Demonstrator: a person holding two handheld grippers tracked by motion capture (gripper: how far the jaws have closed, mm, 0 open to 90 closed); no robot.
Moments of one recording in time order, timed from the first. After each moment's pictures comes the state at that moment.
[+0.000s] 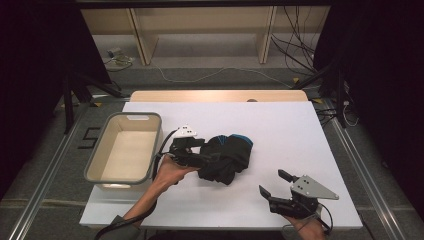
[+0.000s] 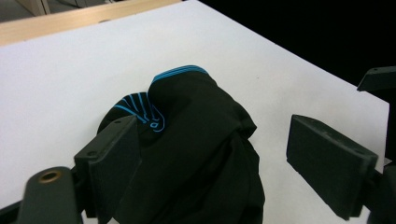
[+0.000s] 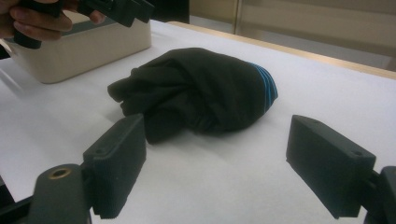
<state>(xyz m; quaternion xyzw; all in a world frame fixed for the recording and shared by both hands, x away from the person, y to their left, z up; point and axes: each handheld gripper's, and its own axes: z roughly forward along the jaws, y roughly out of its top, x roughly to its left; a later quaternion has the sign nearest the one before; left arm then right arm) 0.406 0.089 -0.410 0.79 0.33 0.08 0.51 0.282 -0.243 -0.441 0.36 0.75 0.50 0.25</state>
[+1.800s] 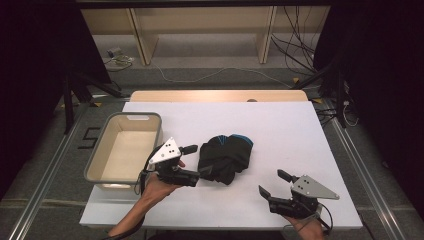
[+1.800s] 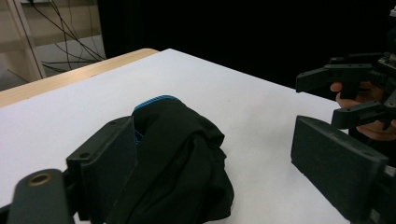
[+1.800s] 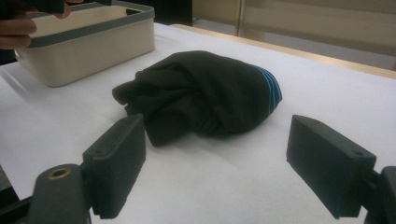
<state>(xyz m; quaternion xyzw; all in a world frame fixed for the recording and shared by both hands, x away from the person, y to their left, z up) 0.357 0.116 -0.412 0.75 0.26 0.12 0.59 0.282 -0.243 -0.441 0.36 0.74 0.51 0.25</state>
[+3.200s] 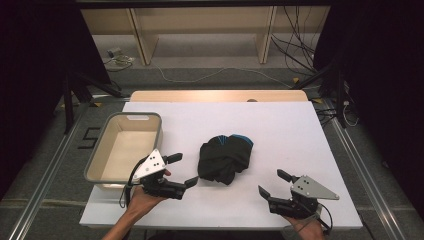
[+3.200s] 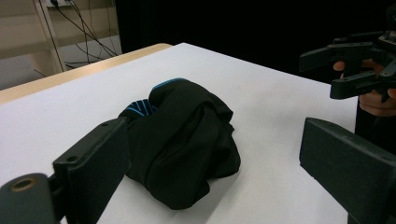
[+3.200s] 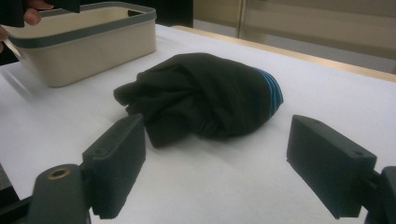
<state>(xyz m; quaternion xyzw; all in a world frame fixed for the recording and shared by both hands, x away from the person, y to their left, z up) 0.329 0.148 -0.422 0.75 0.27 0.15 0.58 0.282 -0.242 -0.440 0.35 0.74 0.51 0.25</state>
